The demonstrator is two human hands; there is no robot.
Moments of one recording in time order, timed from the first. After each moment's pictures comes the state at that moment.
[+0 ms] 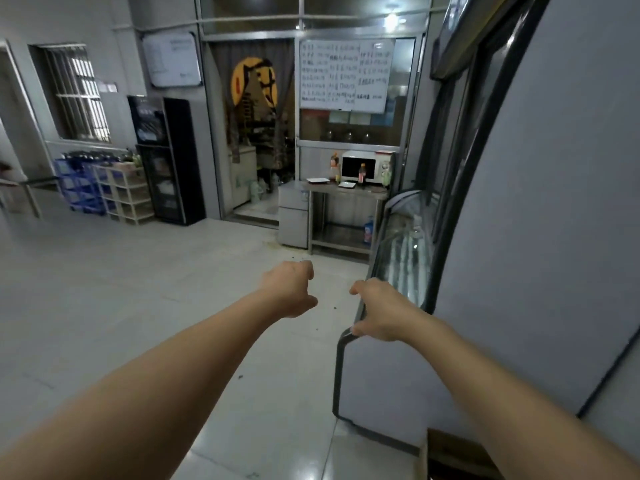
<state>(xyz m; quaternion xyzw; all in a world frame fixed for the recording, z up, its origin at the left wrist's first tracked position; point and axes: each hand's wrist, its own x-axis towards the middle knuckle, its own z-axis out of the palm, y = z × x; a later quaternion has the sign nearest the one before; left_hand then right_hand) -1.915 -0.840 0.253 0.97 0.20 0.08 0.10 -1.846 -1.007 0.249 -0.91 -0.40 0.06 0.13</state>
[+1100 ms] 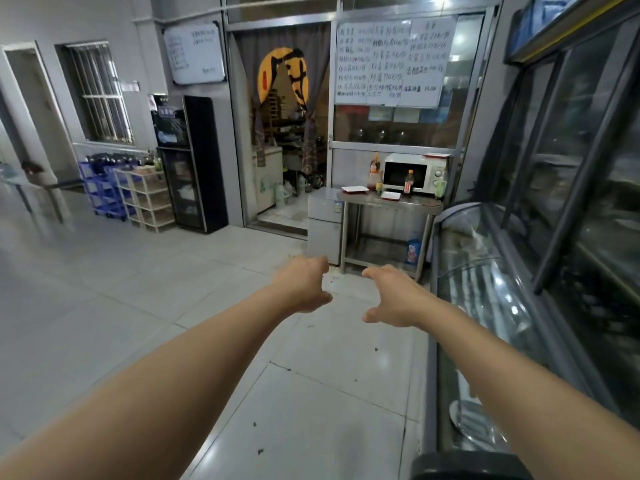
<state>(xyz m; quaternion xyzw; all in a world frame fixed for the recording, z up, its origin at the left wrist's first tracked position) -1.643 -0.524 0.265 0.97 0.20 0.09 0.11 -1.548 -0.675 0.259 -0.91 -0.40 0.05 0.13</state>
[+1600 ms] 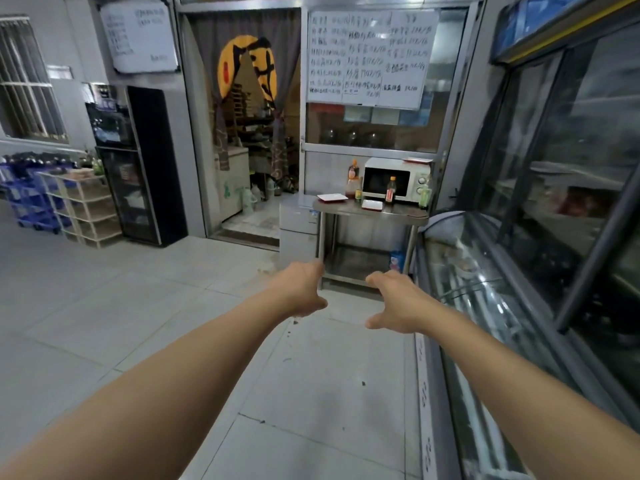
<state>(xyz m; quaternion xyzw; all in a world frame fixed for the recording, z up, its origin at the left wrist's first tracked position) -1.416 -0.355 0.244 0.98 0.15 0.07 0.14 -1.344 -0.531 0.249 -0.93 -0.36 0.05 0.11</state>
